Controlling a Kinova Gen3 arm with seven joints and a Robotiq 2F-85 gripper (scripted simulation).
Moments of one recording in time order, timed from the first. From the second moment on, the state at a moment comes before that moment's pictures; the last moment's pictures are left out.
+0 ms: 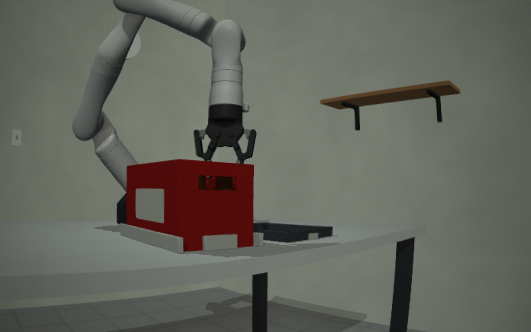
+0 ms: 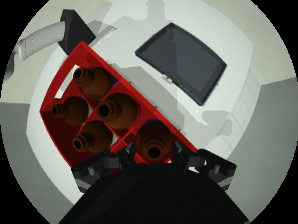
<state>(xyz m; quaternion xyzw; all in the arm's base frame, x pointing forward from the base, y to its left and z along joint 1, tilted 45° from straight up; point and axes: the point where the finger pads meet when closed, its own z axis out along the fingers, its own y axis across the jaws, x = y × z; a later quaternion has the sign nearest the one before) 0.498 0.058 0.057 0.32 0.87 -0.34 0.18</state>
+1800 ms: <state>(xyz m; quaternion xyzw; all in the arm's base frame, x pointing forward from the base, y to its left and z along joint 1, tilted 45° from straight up) 0.491 0.117 0.115 0.32 0.87 -0.34 0.18</state>
